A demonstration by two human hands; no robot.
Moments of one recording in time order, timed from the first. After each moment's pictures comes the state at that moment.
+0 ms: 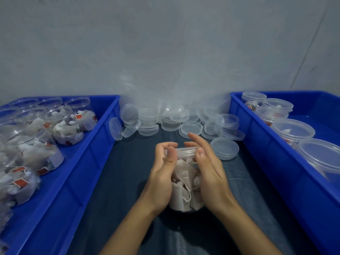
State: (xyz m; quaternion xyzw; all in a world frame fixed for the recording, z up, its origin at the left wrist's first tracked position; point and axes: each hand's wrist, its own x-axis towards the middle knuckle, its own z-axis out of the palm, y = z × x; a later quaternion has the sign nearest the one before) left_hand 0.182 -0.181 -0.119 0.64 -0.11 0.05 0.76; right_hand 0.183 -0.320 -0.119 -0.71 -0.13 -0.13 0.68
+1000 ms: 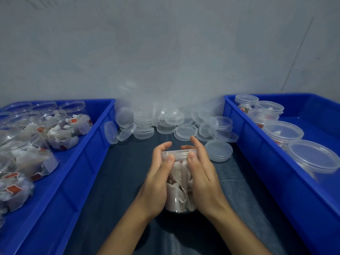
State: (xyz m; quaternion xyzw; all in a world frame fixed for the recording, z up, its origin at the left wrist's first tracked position) left_hand 0.191 -0.175 -0.133 0.66 -0.17 0.05 0.73; right_hand 0.184 -0.319 -0.125 -0.74 -0.09 -0.14 0.65
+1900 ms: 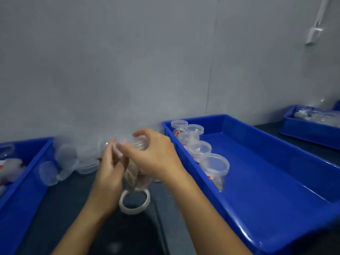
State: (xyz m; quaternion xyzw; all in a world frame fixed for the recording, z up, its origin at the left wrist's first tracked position) left_hand 0.198 -0.225 -0.043 0.69 -0.19 0.12 0.69; right_hand 0.171 -0.370 0.033 -0.87 -0.04 -0.18 0.46
